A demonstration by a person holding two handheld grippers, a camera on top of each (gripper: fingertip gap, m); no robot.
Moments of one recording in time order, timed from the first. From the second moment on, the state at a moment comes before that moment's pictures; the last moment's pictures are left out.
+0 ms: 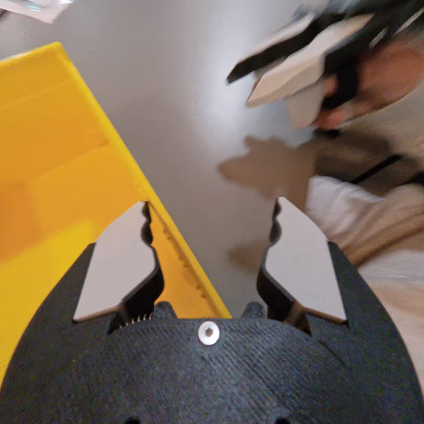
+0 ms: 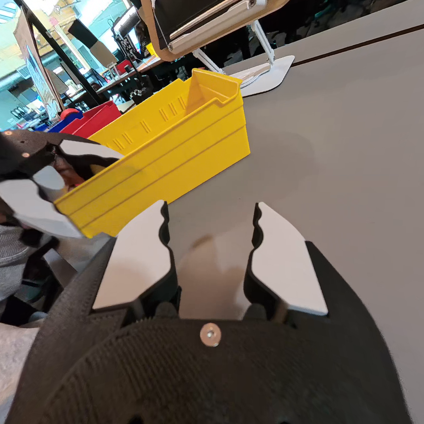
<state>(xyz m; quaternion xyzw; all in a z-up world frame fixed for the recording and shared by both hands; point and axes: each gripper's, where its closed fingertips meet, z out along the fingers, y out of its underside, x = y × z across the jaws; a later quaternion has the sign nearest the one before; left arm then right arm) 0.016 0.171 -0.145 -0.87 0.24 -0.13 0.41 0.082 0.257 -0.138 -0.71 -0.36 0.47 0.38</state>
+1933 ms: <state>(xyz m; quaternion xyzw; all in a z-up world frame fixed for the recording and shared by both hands) -0.054 0.148 -0.092 -0.74 0.15 -0.34 0.56 0.289 0.461 -0.129 -0.77 -0.19 0.26 0.56</state>
